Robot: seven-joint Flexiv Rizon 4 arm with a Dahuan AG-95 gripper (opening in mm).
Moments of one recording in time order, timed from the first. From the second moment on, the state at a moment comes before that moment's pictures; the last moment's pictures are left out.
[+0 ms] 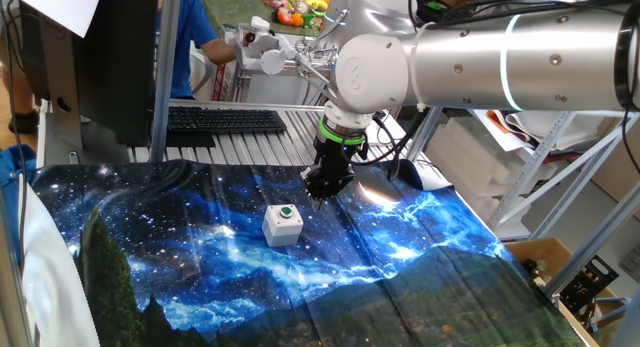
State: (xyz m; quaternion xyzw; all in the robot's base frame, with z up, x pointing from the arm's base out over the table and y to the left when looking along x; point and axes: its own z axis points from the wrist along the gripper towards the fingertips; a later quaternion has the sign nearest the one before) arm 0.590 0.047 0.180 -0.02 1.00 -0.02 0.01
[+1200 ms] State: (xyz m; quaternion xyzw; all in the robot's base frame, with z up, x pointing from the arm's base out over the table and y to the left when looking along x) arm 0.590 0.048 0.179 -0.02 1.00 -0.02 0.01
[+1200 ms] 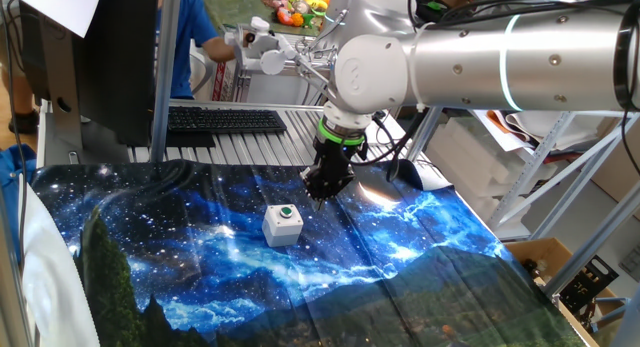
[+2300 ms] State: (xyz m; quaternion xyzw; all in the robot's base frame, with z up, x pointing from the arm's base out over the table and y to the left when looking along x) arm 0.596 0.052 0.143 0.01 1.00 -0.02 0.05
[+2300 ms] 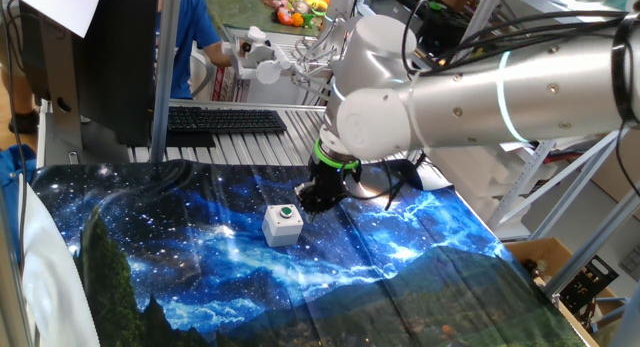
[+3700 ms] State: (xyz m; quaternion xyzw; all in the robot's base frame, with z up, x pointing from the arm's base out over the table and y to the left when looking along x) arm 0.642 0.069 0.200 0.04 1.00 -0.02 0.02
